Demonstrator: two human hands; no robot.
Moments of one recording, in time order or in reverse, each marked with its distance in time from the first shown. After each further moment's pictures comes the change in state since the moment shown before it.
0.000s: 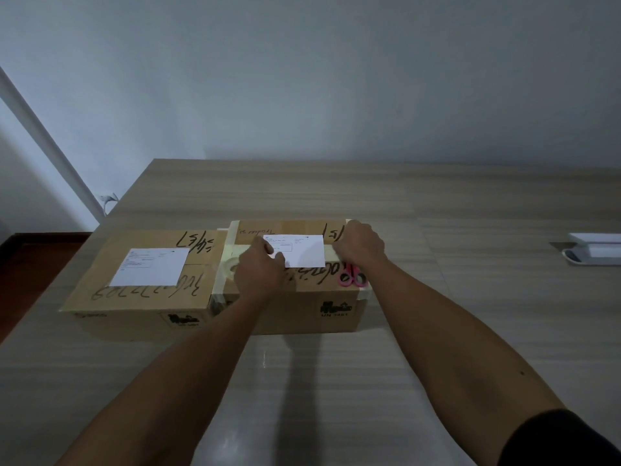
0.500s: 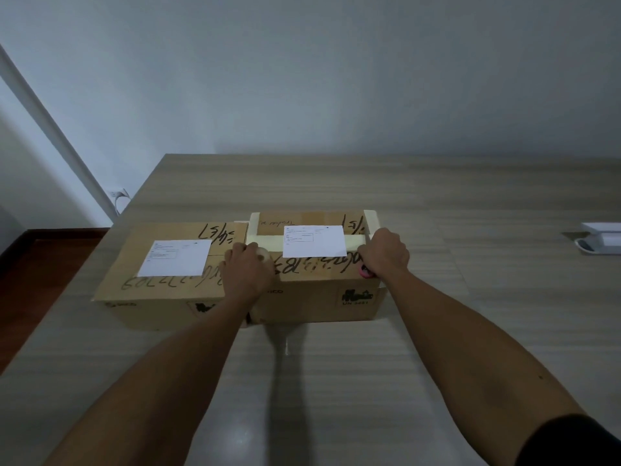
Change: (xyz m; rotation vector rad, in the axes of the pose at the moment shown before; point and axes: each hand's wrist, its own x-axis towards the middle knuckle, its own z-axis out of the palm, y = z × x) left_hand 0.015 -0.071 -0.045 0.289 -0.116 0.144; right_hand -0.033 0.007 0.027 0.077 0.127 0.141
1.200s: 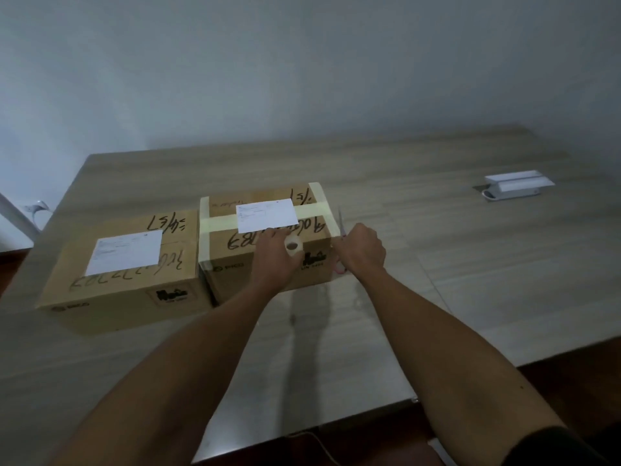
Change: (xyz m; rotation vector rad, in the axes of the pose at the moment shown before) left_hand -0.088 0.081 0.031 -0.295 -0.131 0.430; right_hand -0.106 0.057 -0.026 0.114 0.106 0.134
